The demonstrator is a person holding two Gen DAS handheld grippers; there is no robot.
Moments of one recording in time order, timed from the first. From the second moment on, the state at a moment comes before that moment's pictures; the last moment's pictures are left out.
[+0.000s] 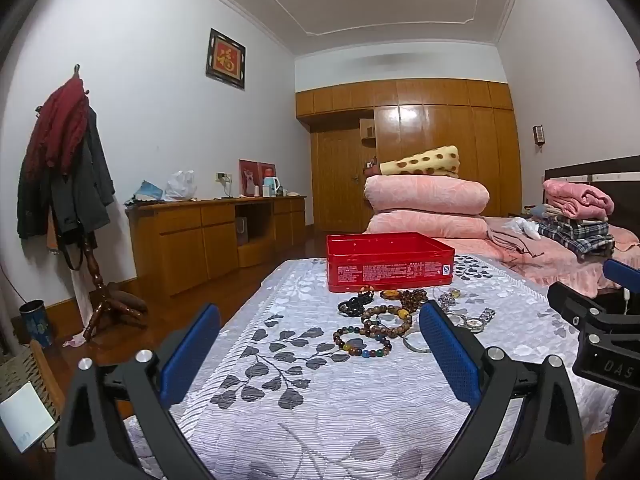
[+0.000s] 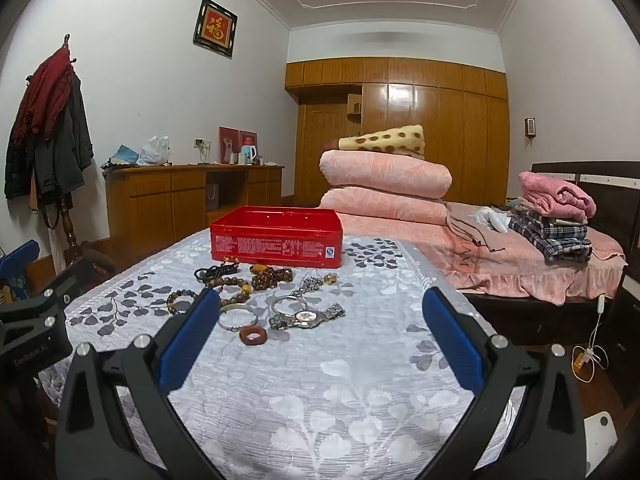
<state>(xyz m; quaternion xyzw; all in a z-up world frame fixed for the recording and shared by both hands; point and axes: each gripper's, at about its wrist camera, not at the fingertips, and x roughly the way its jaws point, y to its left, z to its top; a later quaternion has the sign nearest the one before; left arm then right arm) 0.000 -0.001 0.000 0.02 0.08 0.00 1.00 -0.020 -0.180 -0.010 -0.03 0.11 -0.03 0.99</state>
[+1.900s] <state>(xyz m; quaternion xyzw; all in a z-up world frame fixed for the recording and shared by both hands) 0.002 0.003 0.002 0.02 0.08 0.00 1.00 -0.019 -0.181 -0.010 -0.03 0.11 -0.03 0.99</state>
